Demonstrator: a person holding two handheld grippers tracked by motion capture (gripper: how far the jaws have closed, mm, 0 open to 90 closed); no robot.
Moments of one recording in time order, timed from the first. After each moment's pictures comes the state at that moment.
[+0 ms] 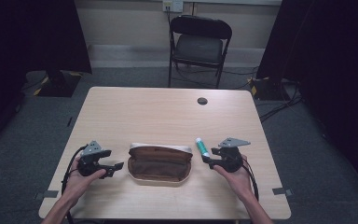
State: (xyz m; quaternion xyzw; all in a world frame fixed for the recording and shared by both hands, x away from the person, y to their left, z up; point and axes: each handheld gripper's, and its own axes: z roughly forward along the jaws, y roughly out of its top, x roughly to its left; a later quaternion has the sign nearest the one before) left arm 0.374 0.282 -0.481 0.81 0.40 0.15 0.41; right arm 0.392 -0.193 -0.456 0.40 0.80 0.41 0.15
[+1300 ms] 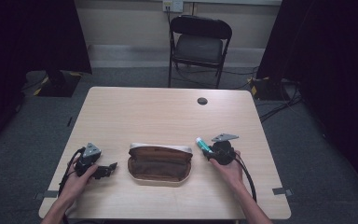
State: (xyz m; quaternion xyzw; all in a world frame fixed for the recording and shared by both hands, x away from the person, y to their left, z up) left arm 0.378 0.294 -0.502 0.80 0.44 0.20 0.35; right arm 0.432 -0.183 -0.491 0.44 0.81 0.35 0.17
